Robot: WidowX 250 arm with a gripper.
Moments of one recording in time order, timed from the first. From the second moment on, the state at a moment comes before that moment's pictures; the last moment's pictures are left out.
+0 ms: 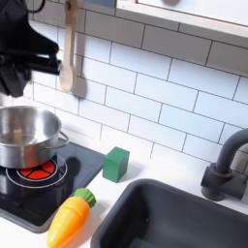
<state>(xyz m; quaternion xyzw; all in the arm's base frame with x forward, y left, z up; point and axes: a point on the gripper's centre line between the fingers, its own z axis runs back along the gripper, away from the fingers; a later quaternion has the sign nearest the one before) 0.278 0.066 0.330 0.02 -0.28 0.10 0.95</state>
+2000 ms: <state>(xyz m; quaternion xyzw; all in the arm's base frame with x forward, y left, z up) 0.358 0.140 0.388 0.05 -0.41 0.13 0.90</state>
